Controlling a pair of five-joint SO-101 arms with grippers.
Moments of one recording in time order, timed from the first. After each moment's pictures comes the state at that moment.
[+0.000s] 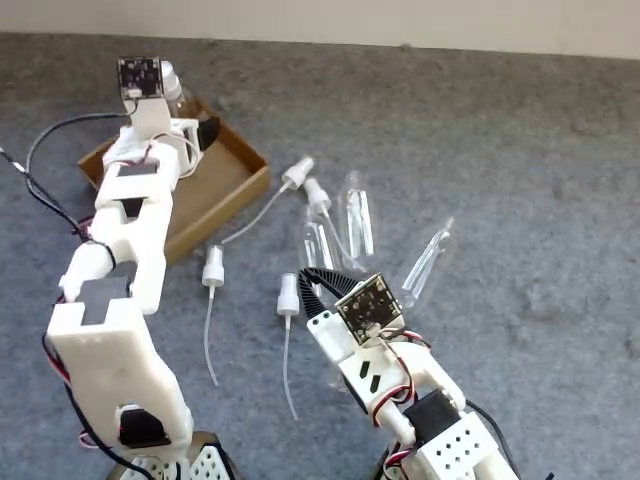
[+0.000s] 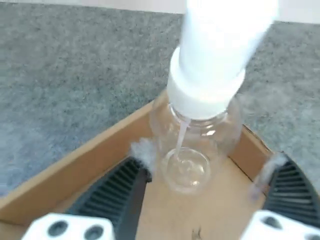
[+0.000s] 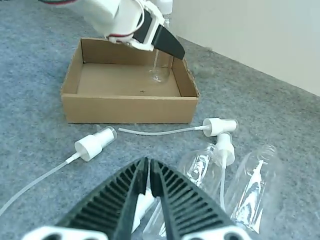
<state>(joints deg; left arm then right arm) -12.7 21.9 8.9 11.6 5.0 -38.2 -88.6 95.7 15.6 9.5</state>
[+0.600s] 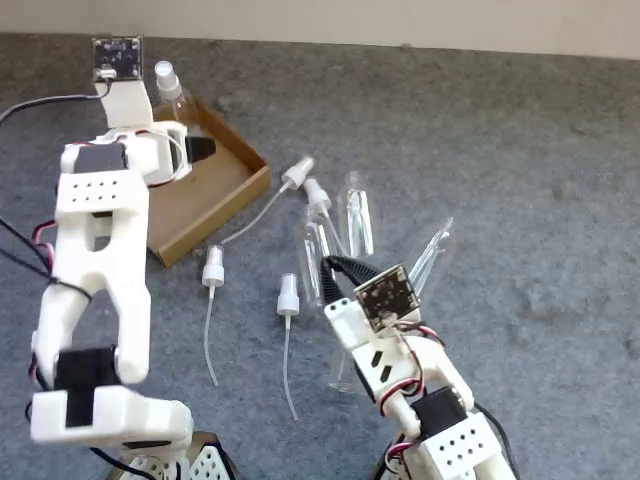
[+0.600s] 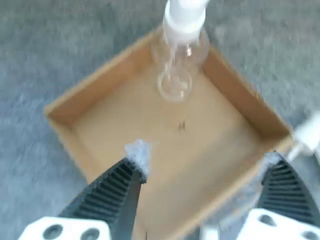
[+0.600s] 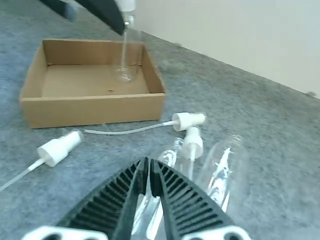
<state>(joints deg) -12.7 -3.5 8.9 53.5 5.0 -30.9 -88.6 95.7 15.3 9.5</state>
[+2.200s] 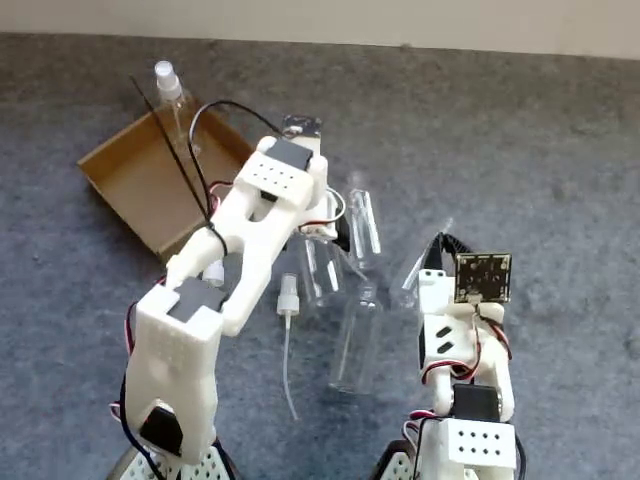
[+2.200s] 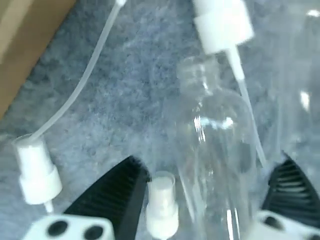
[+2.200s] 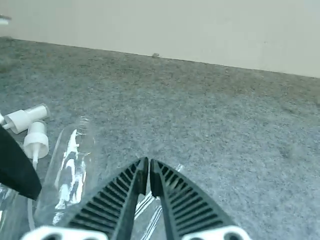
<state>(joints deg) 18.4 30.0 -16.4 82.2 28.0 -0.8 -88.6 95.7 15.2 9.5</state>
